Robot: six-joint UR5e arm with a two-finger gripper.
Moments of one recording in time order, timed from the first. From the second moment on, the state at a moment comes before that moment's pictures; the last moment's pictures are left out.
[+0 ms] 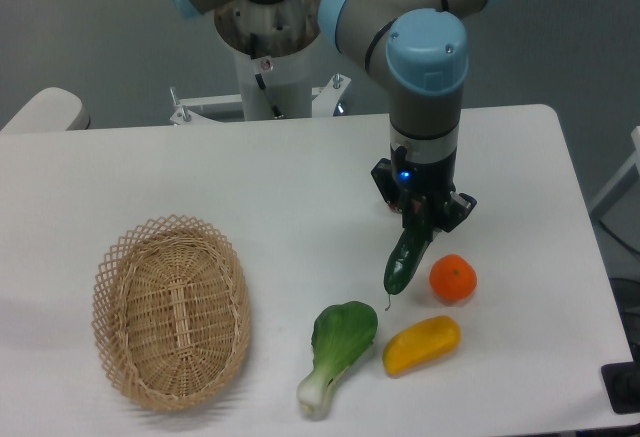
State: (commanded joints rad) arm 2.56 -1.84 -1.56 -1.09 1.58 1.20
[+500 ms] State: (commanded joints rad) arm 2.58 -1.84 -1.58 -1.10 1.56 1.22
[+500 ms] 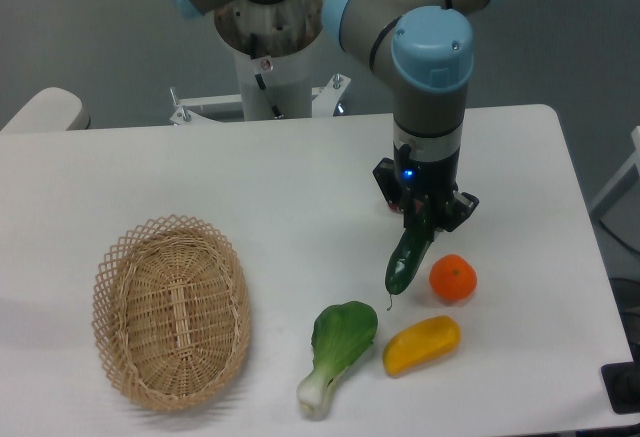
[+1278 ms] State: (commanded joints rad) arm 2.64 -1.83 -1.70 -1.08 1.56 1.50
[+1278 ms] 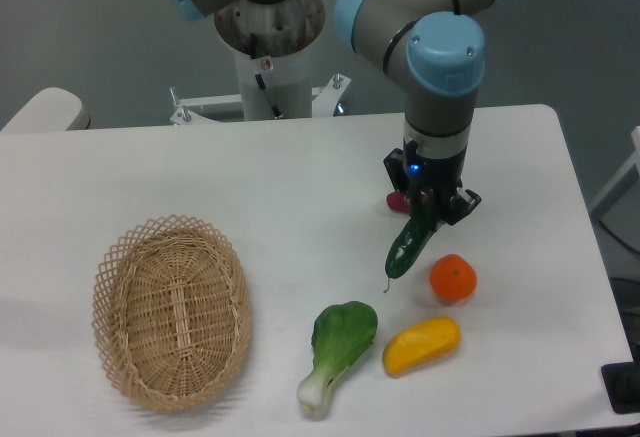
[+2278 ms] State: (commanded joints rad) arm 2.50 -1.93 -1.84 -0.94 1.55 1.55
